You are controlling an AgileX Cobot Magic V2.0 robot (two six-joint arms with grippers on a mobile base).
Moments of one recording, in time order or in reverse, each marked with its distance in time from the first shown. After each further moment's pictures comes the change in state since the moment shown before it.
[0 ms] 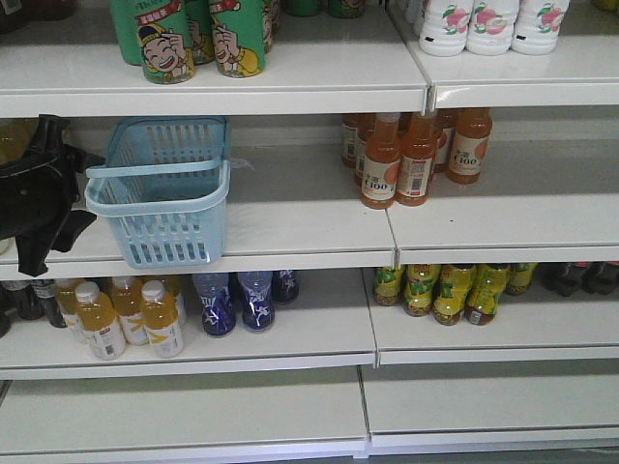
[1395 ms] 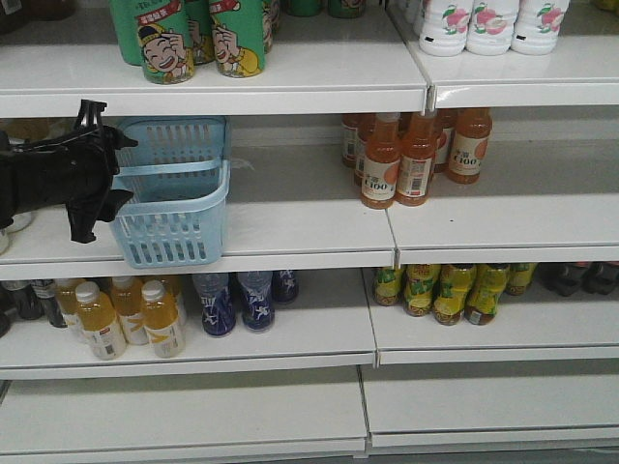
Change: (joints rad) left arm 0.000 0.294 -0.266 -0.115 0.029 0.025; right arm 0.000 0.000 0.000 0.000 0.000 0.000
